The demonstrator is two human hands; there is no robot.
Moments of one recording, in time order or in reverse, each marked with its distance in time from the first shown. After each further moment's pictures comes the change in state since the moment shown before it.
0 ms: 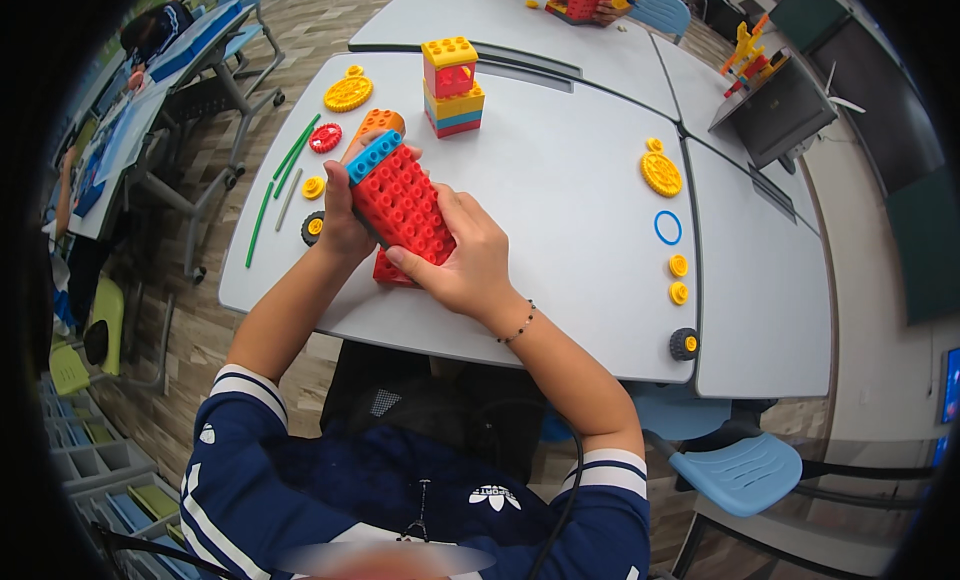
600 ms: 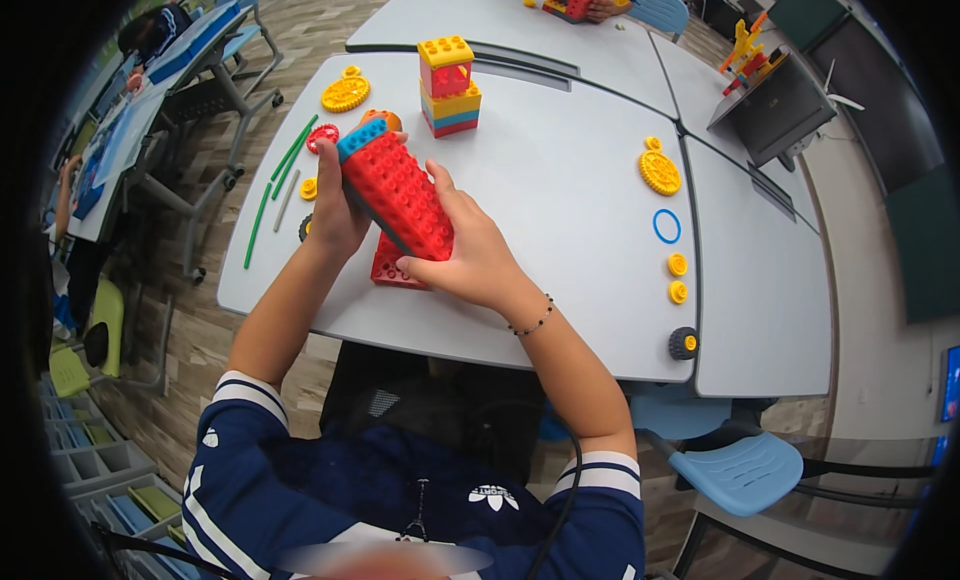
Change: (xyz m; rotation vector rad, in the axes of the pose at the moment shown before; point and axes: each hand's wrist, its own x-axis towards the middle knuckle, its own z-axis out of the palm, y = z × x) left_hand 0.007 0.006 -0.007 0.098 0.145 -0.071; right_hand 0.010 0.002 -0.018 0.230 -0.379 0.323
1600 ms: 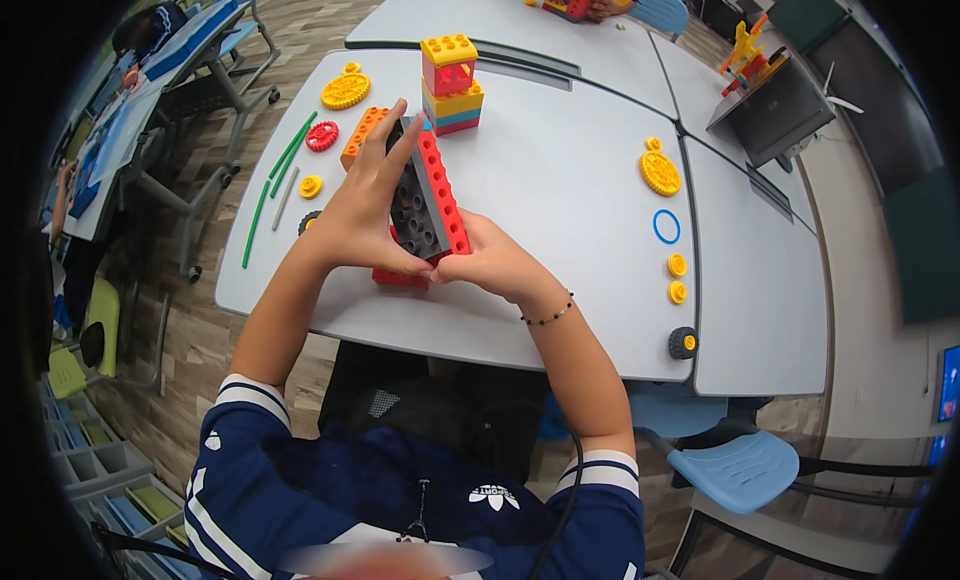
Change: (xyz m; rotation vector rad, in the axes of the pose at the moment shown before) left_hand -0.007 0.020 0.007 1.312 -0.343 0.537; right_hand -0.002 -0.003 -0.018 0.637 -0.274 0.335
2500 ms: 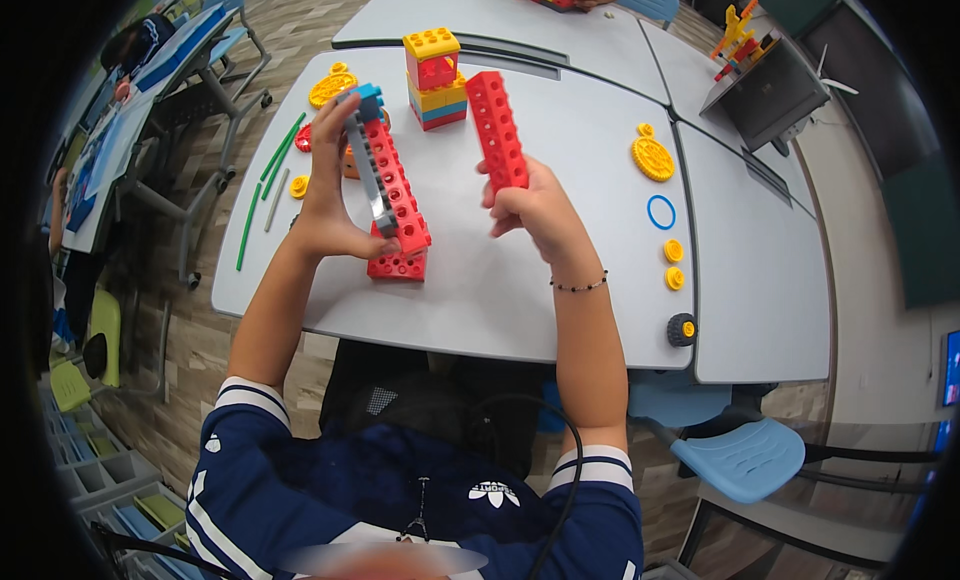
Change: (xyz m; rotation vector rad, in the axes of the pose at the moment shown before) left_hand 0.001 -0.014 -0.002 -0.284 0.225 0.012; right_hand -0.011 -0.016 -0.045 -0.089 0.402 -0.108
